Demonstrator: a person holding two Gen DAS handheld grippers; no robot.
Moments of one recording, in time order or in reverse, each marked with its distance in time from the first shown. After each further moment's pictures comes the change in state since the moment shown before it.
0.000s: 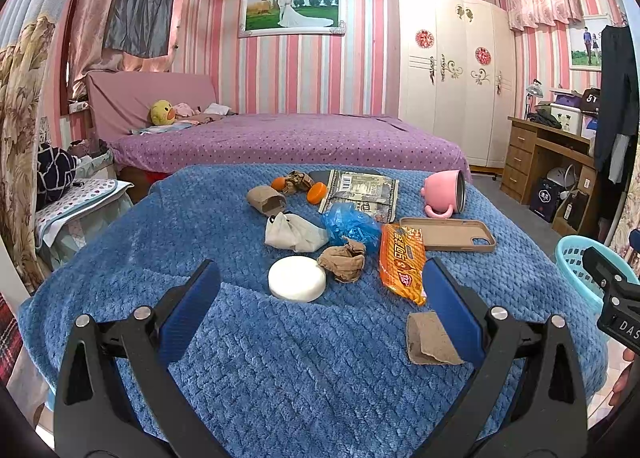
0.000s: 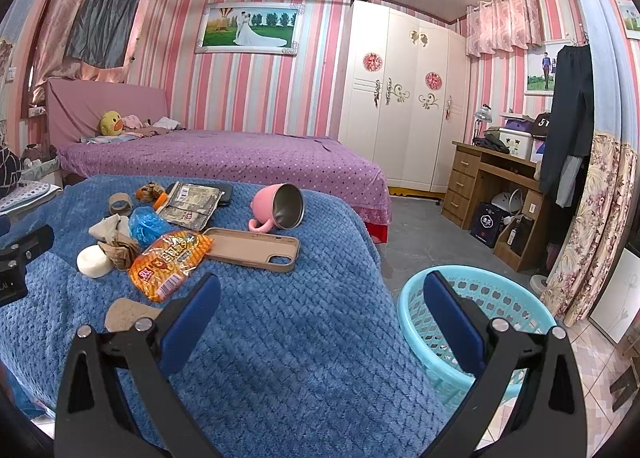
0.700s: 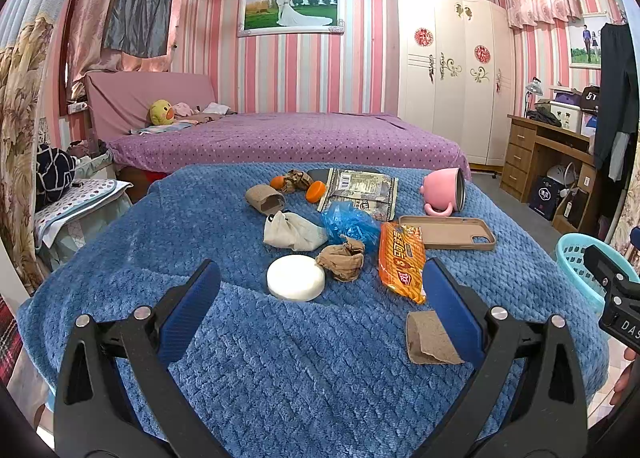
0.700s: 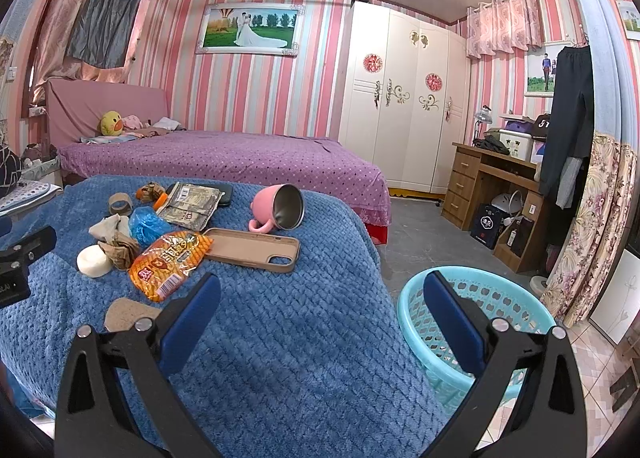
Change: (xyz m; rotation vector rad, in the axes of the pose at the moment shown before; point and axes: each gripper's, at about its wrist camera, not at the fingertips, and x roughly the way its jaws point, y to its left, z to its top) left arm 0.002 -0.002 0.000 0.004 0.002 0.001; right arm 0.002 -0.003 -0.002 -0.004 -0.006 0.000
